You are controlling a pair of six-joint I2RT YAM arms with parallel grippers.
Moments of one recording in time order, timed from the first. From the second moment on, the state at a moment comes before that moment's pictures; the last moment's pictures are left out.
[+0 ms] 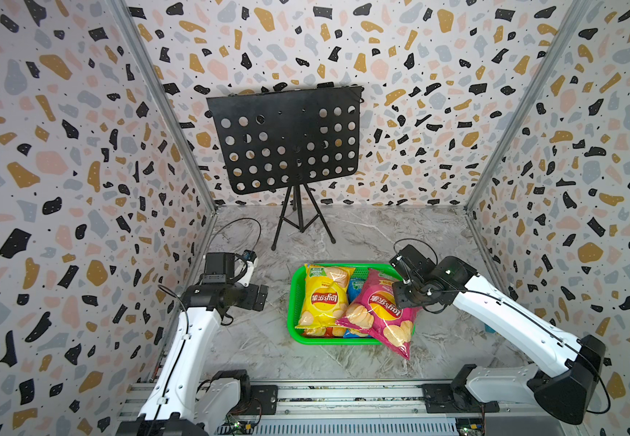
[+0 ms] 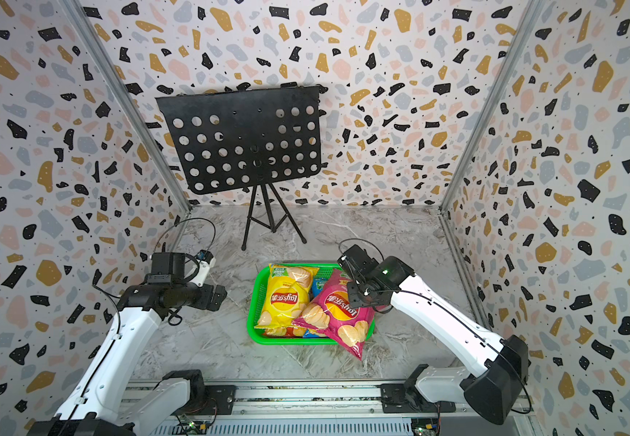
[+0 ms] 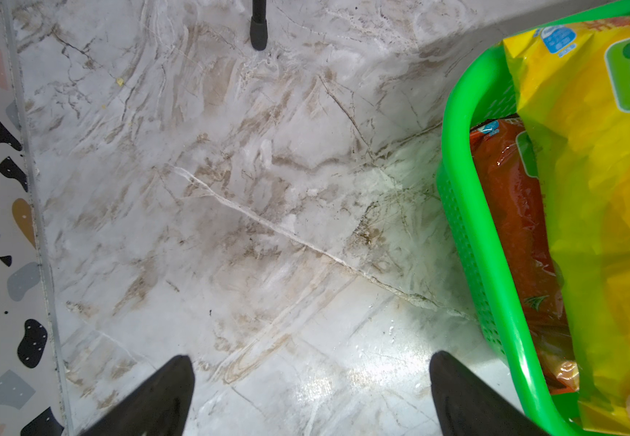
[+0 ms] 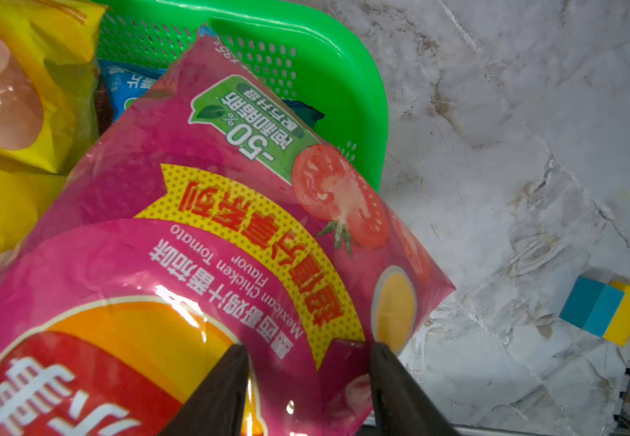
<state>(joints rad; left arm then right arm) 0.03 0.99 0.88 -0.90 0.15 0.27 0.76 1.28 1.23 -1.21 0.19 0.56</state>
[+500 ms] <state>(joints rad) 0.03 0.99 0.88 -0.90 0.15 0.27 0.74 1.18 1.22 -1.20 0.22 0.58</state>
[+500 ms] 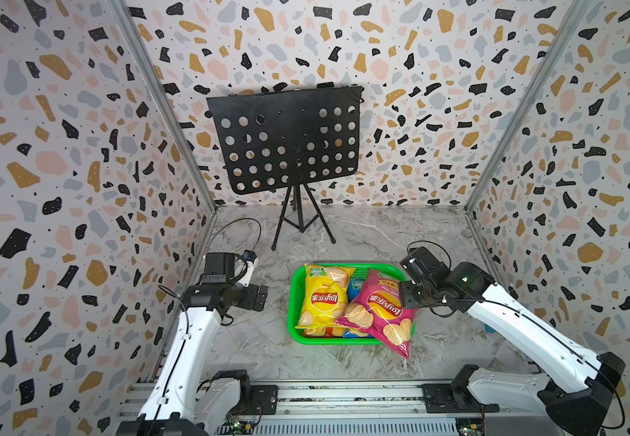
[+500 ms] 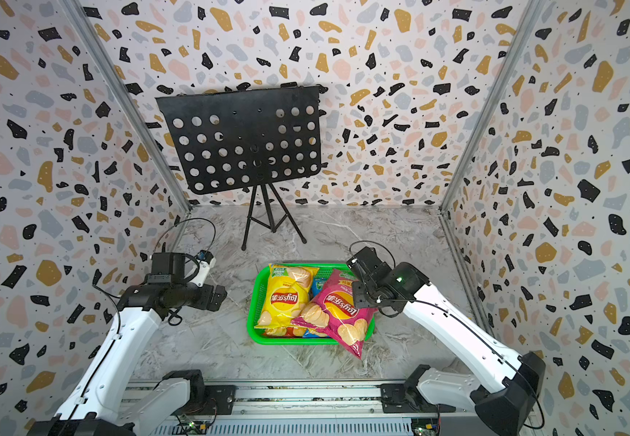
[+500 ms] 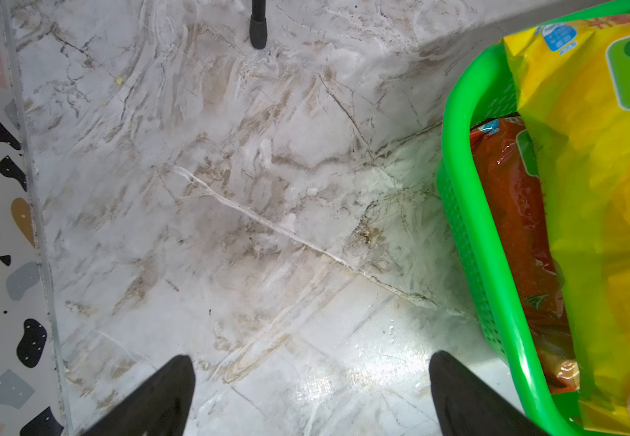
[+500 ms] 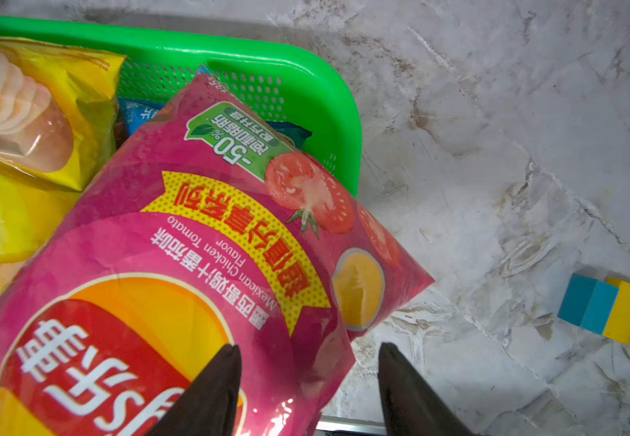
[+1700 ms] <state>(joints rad) 0.03 0.99 0.88 -0.90 0.15 0.27 0.73 1.19 1.26 -1.07 0.08 0.19</state>
